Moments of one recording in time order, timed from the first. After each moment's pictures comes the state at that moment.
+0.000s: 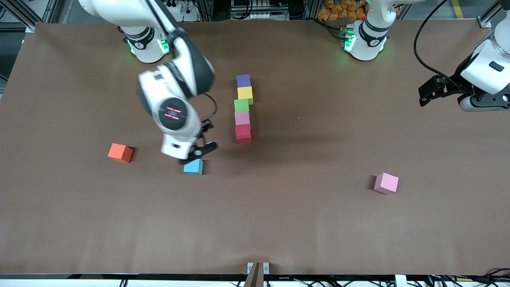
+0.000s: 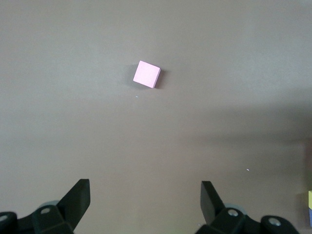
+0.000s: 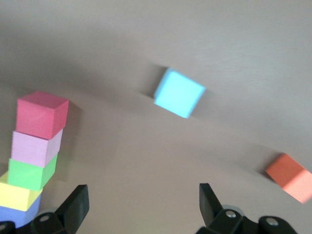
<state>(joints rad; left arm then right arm) -0.04 0.00 -0.11 -1.54 0.05 1.54 -0.14 0.57 0.42 -0.13 -1.45 0.05 1.67 0.05</state>
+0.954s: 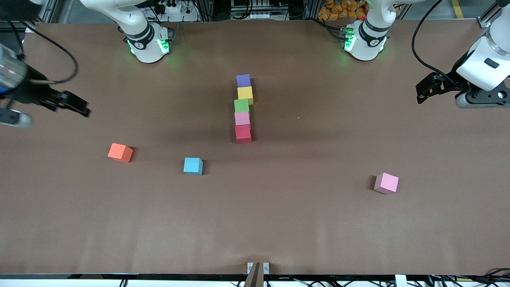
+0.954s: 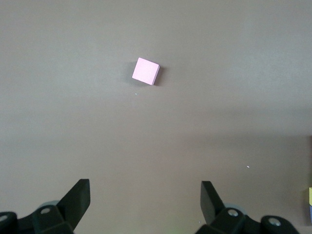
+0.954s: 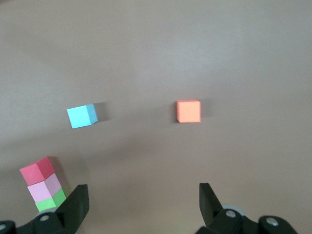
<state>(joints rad) -0.04 -0.01 -0.12 -1.56 0.05 1.54 -0.14 0.17 0.03 -0.13 -1.49 0.04 1.47 0.29</state>
